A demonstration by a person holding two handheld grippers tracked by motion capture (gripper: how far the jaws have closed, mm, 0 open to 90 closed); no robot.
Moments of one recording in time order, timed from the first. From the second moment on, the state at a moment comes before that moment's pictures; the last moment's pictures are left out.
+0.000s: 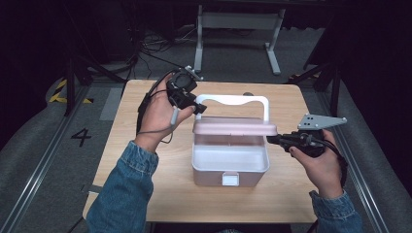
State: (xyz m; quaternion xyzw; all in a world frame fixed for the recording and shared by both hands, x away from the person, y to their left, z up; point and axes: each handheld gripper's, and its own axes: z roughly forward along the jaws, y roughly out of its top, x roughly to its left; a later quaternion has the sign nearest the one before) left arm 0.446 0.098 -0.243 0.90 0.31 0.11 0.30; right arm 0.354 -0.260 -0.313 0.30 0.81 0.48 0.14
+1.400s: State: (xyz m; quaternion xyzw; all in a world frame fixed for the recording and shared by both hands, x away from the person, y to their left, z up) left arm 0.421 0.109 -0.268 0.88 0.23 0.16 0.38; right arm 0.392 -0.265 -0.300 0.32 0.77 0.52 0.18
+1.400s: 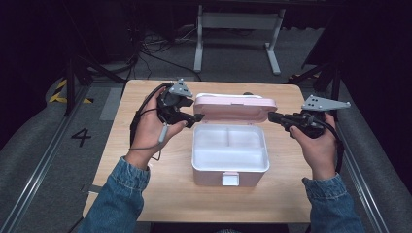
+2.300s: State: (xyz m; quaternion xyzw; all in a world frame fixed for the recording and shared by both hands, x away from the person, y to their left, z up) left arm 0.445 0.100 -0.255 0.87 0.26 0.16 0.38; right arm 0.370 -0.291 -0.300 0.34 0.77 0.51 0.18
